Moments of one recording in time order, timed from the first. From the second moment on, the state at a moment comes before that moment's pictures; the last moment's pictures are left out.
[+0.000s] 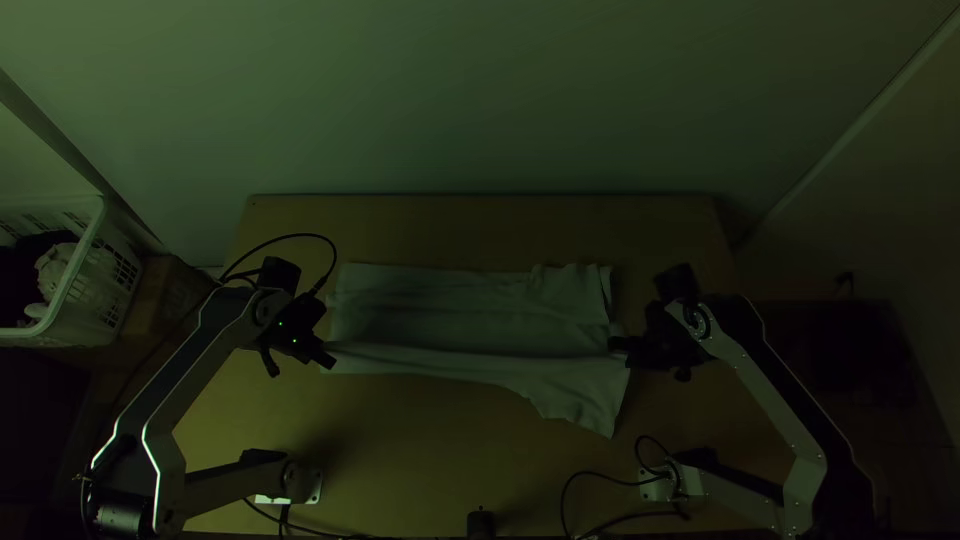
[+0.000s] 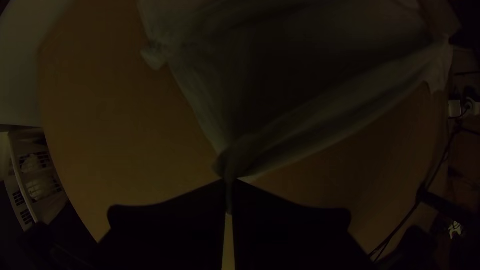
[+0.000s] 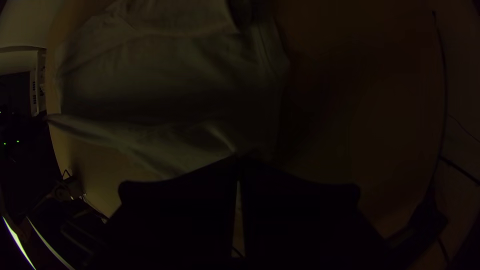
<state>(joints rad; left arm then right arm) -0.08 1.28 1.00 -1.05 -0.01 0.43 0.23 1.24 0.97 -1.16 -0.19 0.30</state>
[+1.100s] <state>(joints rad) -0.04 1.79 1.54 -1.00 0.00 0.43 0.15 1.84 1.53 -1.09 -0.19 0.26</state>
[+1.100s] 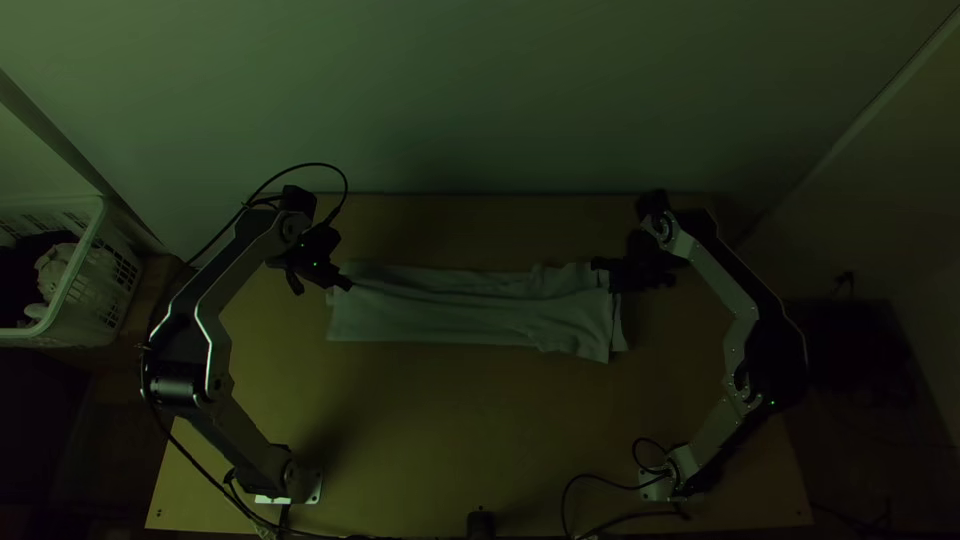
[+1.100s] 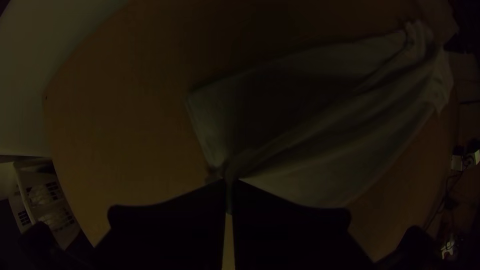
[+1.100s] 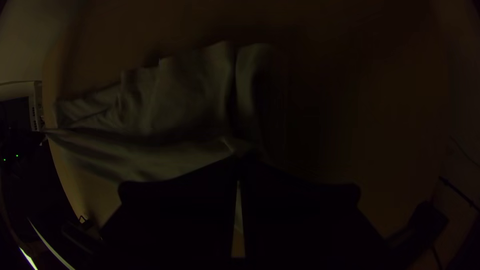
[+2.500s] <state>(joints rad) 0.18 1.84 1.46 -0.83 0.44 0.30 0.11 1.80 1.67 -1.02 -0.15 0.13</state>
